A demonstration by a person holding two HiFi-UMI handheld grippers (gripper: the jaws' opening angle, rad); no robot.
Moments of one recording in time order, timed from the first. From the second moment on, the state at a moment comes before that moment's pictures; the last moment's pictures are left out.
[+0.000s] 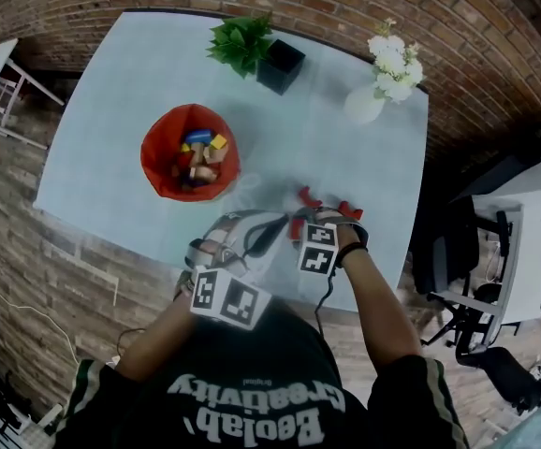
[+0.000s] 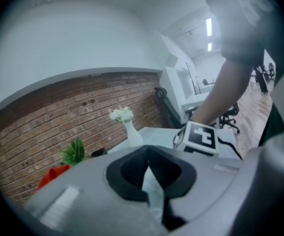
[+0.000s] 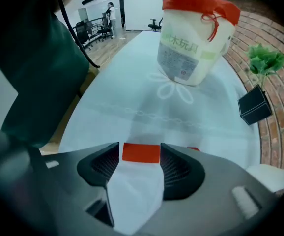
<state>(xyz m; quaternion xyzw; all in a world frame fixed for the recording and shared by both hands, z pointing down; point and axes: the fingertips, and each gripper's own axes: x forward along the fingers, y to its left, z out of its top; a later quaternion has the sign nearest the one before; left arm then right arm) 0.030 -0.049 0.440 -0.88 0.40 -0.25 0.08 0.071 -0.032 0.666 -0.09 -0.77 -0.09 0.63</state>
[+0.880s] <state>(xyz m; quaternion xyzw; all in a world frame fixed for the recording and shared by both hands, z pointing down) 0.009 -0.063 0.444 -0.87 0.40 -0.26 0.08 0.070 -0.046 0.672 -0.07 -0.77 -0.05 0.63</state>
